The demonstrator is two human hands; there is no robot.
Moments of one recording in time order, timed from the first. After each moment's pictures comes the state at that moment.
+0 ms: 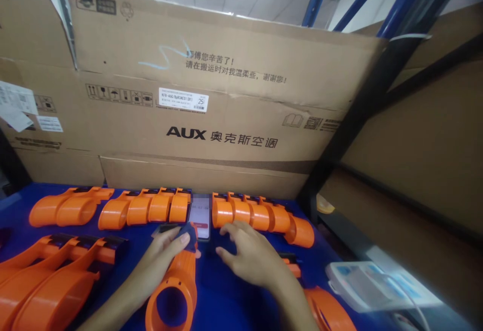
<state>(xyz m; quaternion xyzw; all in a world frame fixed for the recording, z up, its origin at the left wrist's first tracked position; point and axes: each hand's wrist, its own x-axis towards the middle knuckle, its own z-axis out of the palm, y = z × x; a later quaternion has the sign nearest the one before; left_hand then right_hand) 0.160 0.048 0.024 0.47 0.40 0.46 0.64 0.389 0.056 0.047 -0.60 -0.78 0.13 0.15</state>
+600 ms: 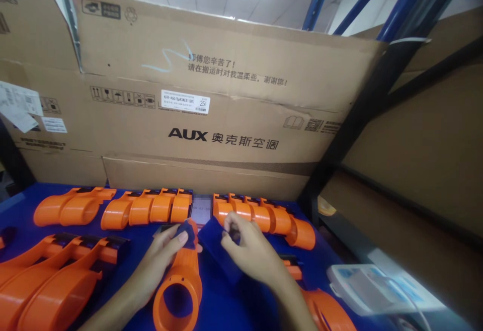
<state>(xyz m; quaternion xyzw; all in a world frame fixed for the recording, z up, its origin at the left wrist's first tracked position) 0.157 0.047 0.016 0.41 0.37 0.49 0.67 0.385 0.065 0.048 -0.54 -0.77 0.20 0.29</state>
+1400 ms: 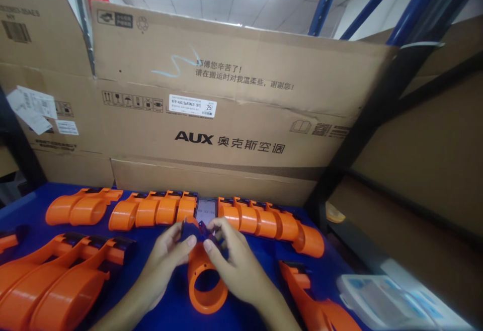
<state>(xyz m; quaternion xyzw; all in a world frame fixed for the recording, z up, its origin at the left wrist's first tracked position) 0.160 0.055 0.002 0.42 0.38 0.54 0.62 0.350 0.053 0.038 -0.44 -0.78 0.25 0.37</state>
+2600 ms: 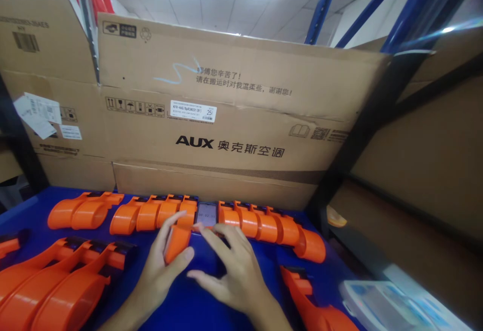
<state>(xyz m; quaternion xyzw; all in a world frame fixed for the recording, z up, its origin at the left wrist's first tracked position) 0.152 0.044 0.011 0.52 0.38 0.61 0.47 0.345 0.047 0.031 -0.37 -0.83 0.00 0.42</state>
